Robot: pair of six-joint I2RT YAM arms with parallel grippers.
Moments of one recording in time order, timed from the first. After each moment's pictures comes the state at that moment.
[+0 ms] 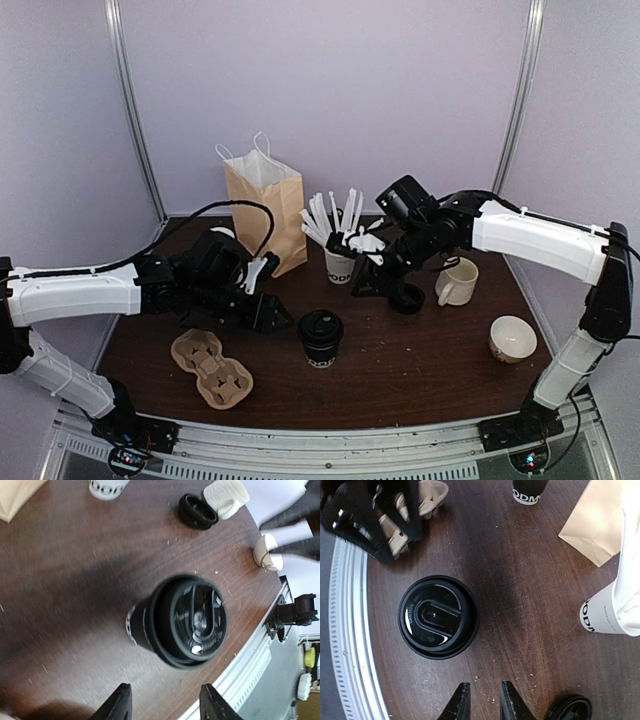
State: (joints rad) left arm -0.91 1.34 0.93 -0.37 0.21 -0.59; right arm 0.83 1.63 1.46 -0.78 -0.30 -0.45
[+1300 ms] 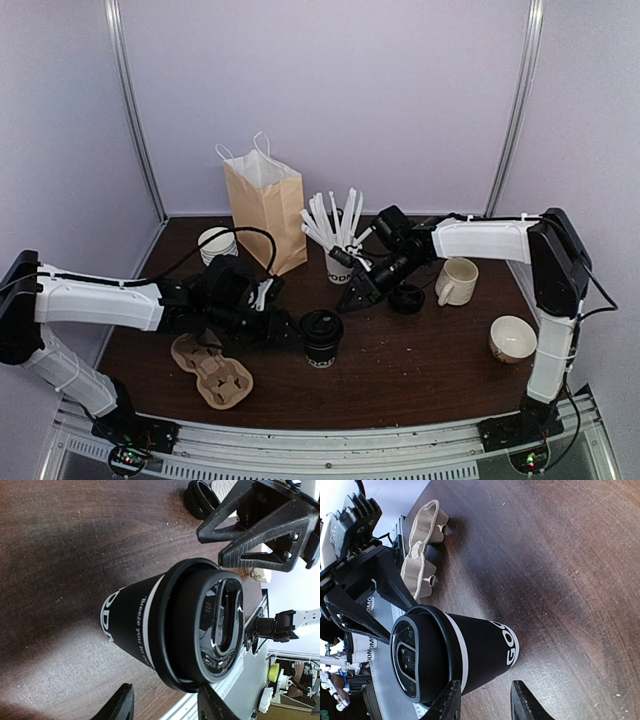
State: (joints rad) left arm -0.93 1.42 0.78 -0.08 0.32 -0.87; right arm 0.65 1.93 1.41 -0.59 -0.81 0.01
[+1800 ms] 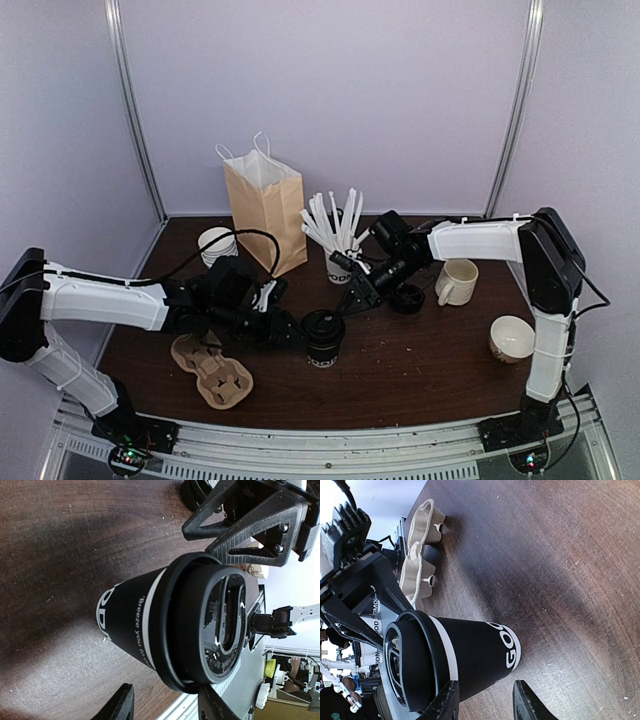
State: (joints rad) left arm -0.92 1.46 0.78 -0.05 0.35 -0.87; right arm 0.65 1.97 1.41 -0.57 -0.85 0.05
